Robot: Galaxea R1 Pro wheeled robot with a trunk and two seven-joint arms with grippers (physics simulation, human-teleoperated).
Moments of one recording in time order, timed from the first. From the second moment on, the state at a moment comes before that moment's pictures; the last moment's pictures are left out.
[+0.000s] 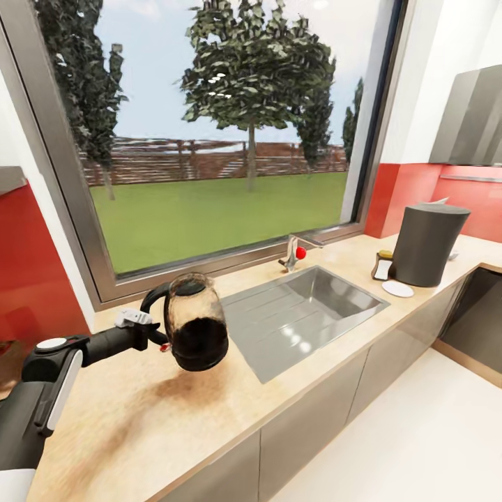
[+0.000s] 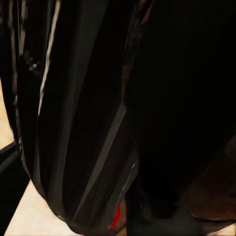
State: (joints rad) left arm -0.49 0.25 0.13 -1.46 0.03 0.70 -0.74; right arm -0.18 0.01 0.11 -0.04 -0.10 -0.14 -0.05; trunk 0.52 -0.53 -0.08
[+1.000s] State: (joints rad) left arm -0.50 0.25 0.14 -1.47 0.00 0.70 -0.74; right arm -0.18 0.01 0.11 -0.04 -0.10 -0.14 -0.05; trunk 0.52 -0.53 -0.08
